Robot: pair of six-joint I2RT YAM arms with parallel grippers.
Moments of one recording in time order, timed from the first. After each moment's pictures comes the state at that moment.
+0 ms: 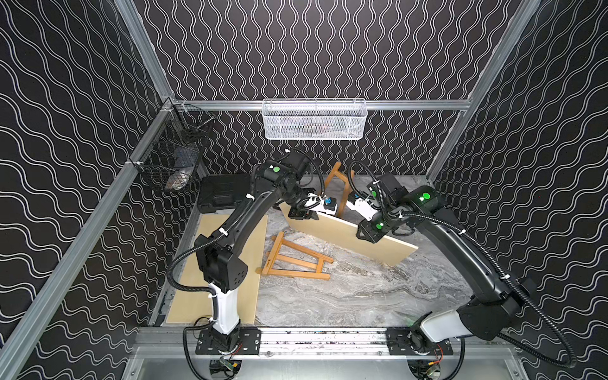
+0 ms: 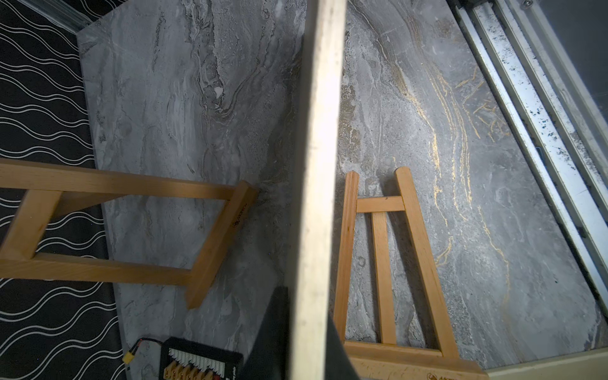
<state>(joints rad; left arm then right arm) -0.45 1.92 2.13 -1.38 0.50 1.31 0.58 1.49 1.69 -1.37 -0.10 -0.13</state>
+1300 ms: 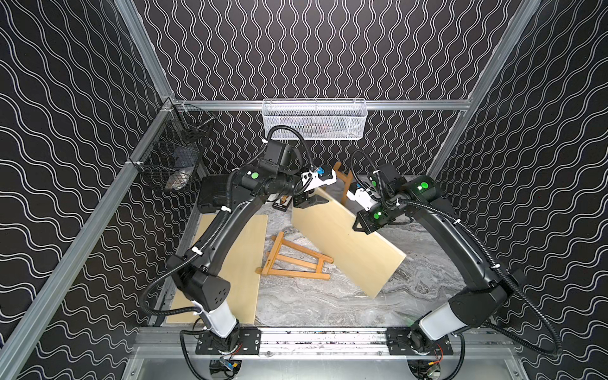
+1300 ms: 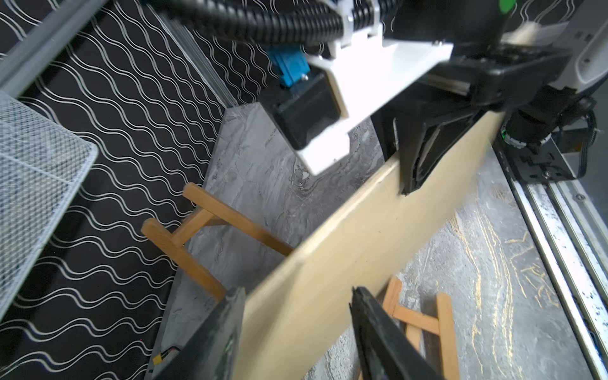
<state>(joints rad) -0.42 1.66 1.92 -0.91 0.66 0.80 0.54 1.56 1.81 -1.41 -0.20 0.11</state>
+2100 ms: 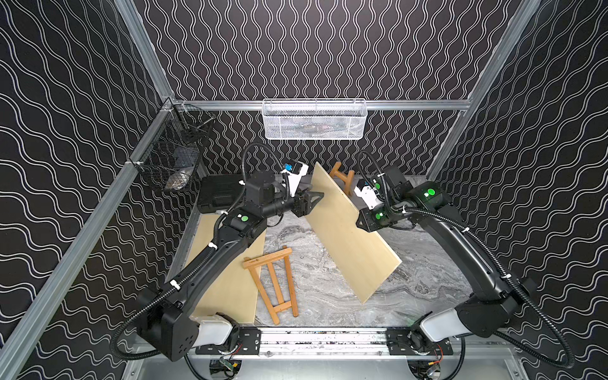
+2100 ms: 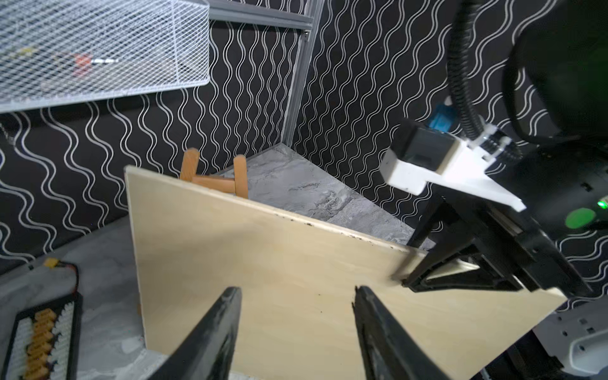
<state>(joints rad) -0.42 1.32 1.22 -0.11 0.47 -0.18 0.57 1.50 1.74 -1.34 -0.09 0.17</state>
